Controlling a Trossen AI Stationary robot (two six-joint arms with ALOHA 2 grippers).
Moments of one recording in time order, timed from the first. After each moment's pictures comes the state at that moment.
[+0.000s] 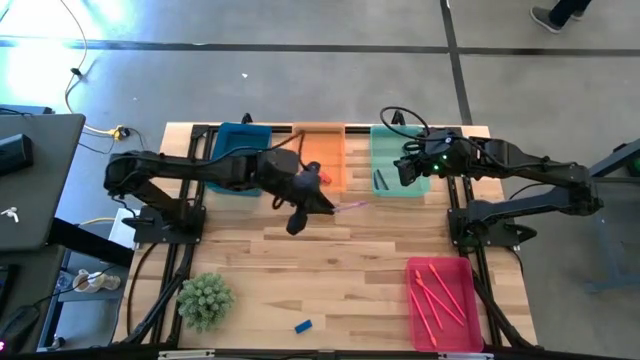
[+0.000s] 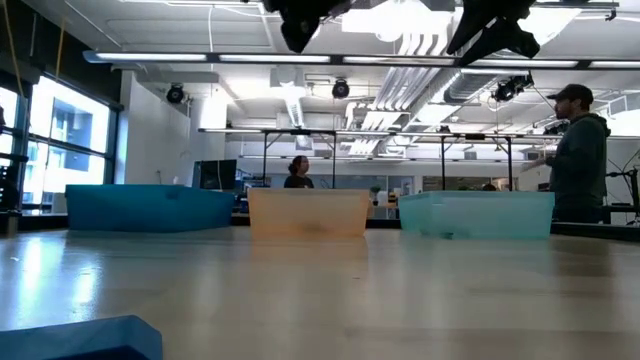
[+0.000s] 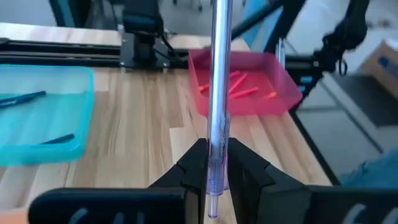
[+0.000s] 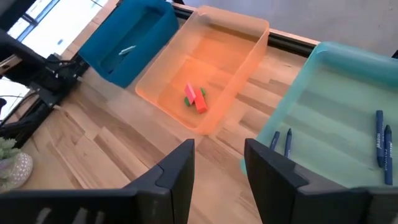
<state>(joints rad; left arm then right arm) 0.17 1.51 1.25 -0.22 0.30 -0.02 -0.20 0.98 1.12 -0.87 0.25 0.72</state>
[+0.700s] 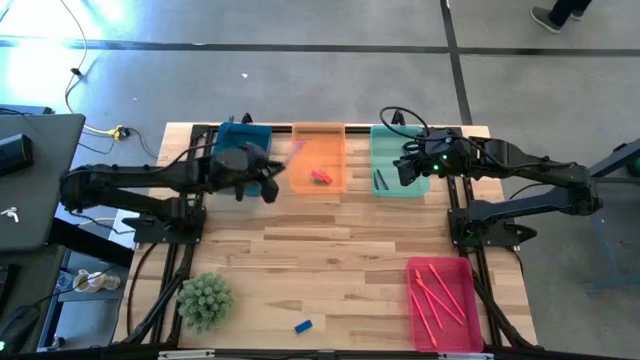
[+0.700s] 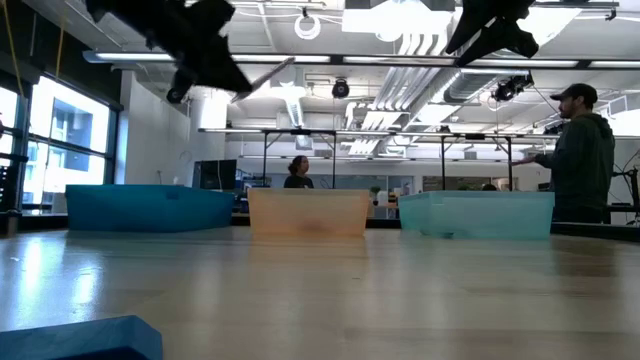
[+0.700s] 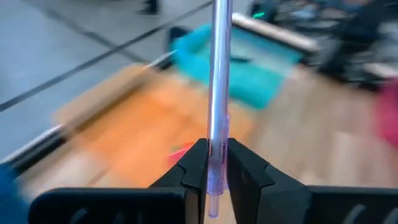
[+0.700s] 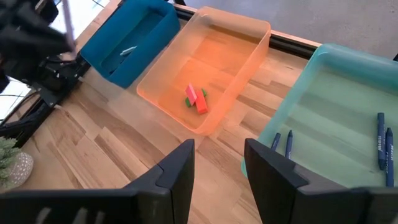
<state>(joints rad) 0.29 1.04 0.72 -0.15 -0.30 -0.27 -0.20 0.98 1.12 -0.86 0.25 0.71</state>
